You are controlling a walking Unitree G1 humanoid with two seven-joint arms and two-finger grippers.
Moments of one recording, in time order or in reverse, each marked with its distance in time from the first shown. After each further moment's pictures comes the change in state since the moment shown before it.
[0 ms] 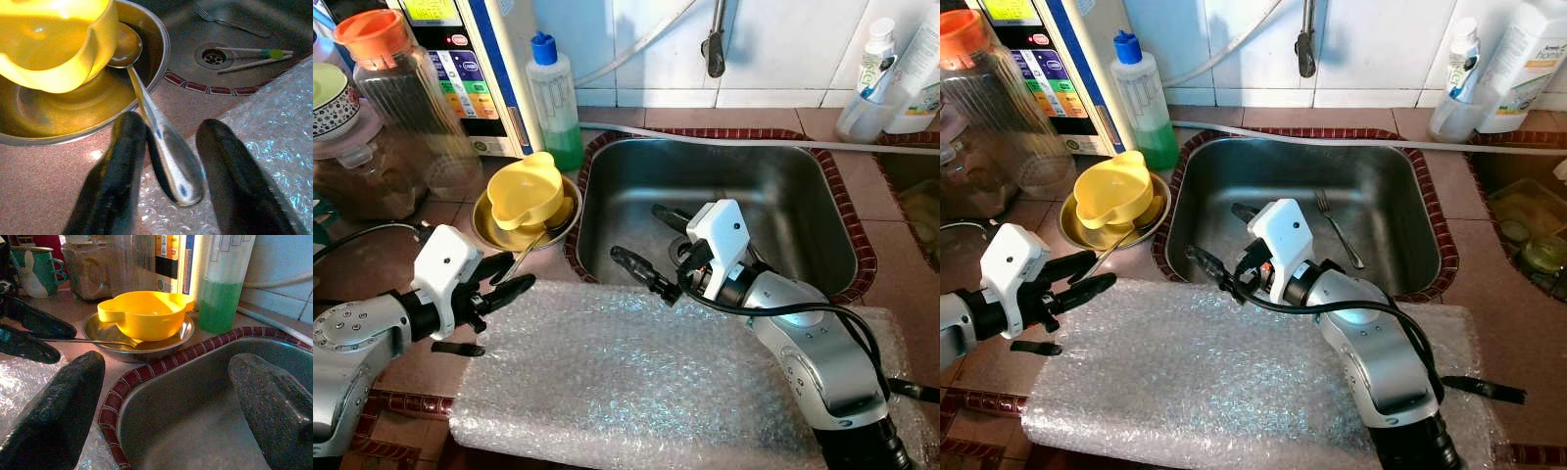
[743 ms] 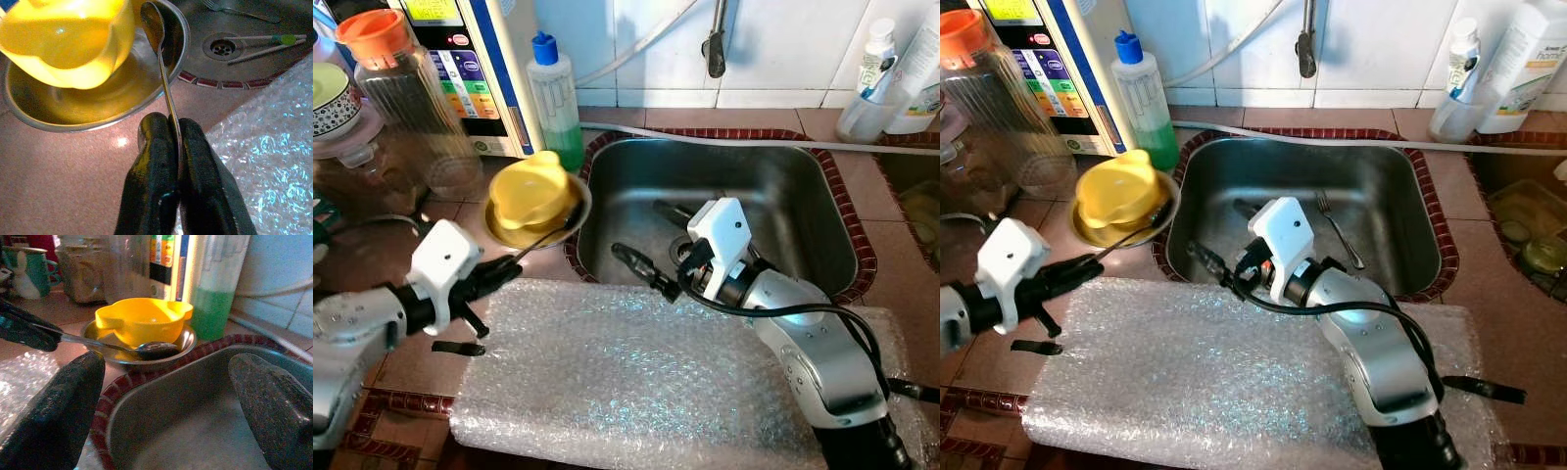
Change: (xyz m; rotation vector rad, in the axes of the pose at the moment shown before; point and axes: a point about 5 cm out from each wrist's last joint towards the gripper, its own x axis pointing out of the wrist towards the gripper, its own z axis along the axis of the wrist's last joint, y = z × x) left arm -0.002 0.007 0.008 0.083 0.033 0.018; right arm 0.001 -0.004 0.004 -0.041 -0.023 -0.030
